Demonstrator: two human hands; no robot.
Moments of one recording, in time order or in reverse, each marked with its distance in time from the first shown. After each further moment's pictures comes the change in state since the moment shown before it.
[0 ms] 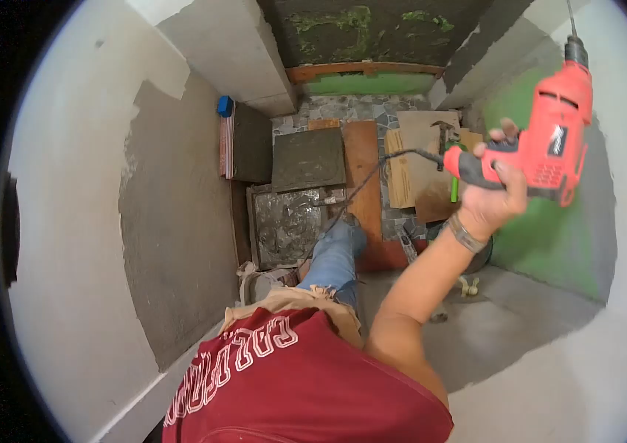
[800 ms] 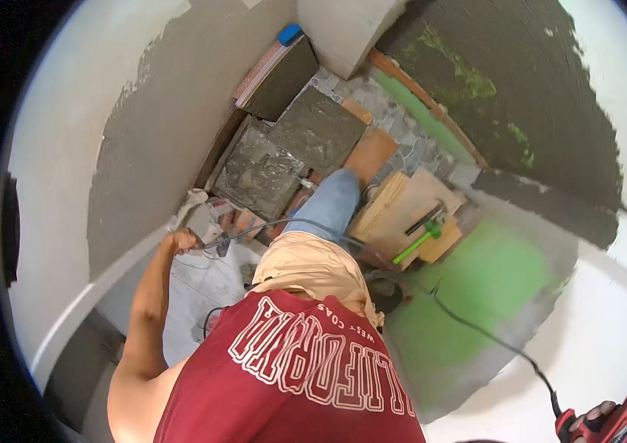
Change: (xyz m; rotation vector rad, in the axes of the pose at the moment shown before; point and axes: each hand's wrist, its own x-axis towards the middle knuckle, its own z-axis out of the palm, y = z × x) left_hand -0.019 0.271 0.042 0.283 -0.614 -0.036; right_hand 0.265 -0.148 0.222 -1.095 -0.670 0.003
